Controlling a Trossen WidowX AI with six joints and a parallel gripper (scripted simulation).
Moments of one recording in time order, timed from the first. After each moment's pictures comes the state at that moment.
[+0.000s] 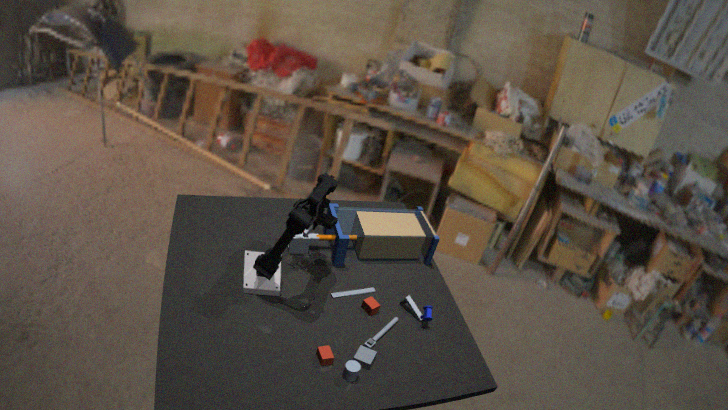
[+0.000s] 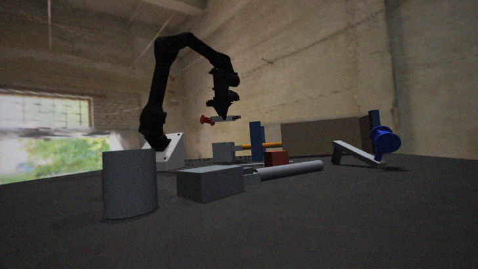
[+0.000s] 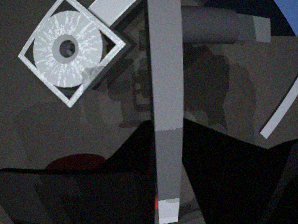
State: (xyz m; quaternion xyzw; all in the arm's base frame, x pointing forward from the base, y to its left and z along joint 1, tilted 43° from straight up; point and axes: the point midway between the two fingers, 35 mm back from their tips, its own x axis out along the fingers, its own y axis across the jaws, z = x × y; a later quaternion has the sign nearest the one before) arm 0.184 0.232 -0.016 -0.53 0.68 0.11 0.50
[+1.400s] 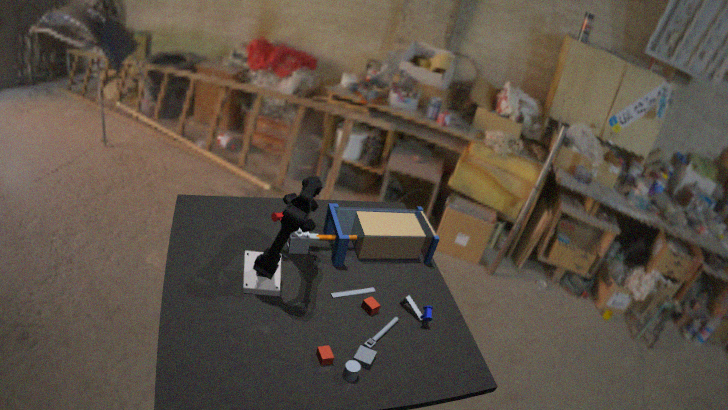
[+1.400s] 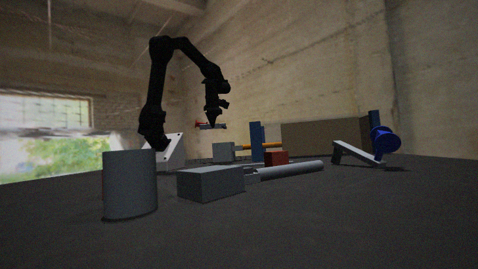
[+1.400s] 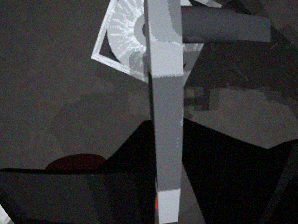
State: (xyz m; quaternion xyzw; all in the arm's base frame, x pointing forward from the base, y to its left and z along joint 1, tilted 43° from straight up) arm 0.112 0.244 -0.064 -0.34 0.74 0.04 0.58
